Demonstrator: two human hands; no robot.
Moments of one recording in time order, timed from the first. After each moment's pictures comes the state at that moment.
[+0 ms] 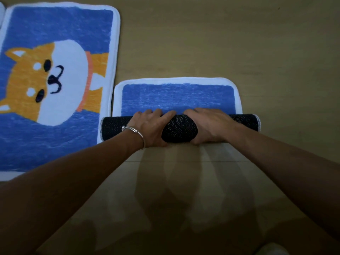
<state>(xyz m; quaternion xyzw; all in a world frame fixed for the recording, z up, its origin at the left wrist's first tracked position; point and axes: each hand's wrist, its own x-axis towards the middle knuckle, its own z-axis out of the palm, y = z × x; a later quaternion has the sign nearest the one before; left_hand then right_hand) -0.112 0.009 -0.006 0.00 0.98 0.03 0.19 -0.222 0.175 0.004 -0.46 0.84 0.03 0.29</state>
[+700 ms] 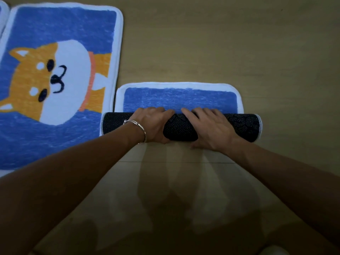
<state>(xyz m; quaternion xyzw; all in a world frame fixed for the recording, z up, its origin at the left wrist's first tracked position) -0.121 0.002 -0.002 0.00 0.98 0.08 0.18 -0.201 0.184 0.001 -0.49 0.85 0.08 0.17</state>
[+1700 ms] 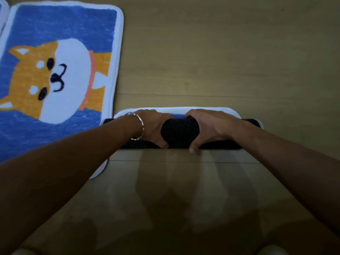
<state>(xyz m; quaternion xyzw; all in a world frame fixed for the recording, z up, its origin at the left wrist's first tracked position) -0.132 -0.002 0.005 0.01 0.93 0.12 0.34 -0.223 0.173 0.024 -0.41 0.82 -0.01 0.40</state>
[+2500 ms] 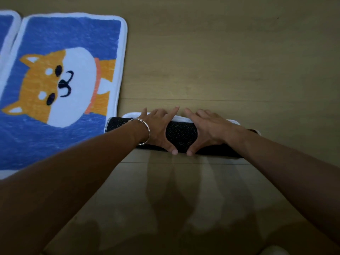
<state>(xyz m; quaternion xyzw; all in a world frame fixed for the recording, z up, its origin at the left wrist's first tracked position) -0.125 0.002 0.007 -0.02 0.93 0.11 0.34 -0.215 0.172 0.018 -0.41 0.83 0.03 0.37</state>
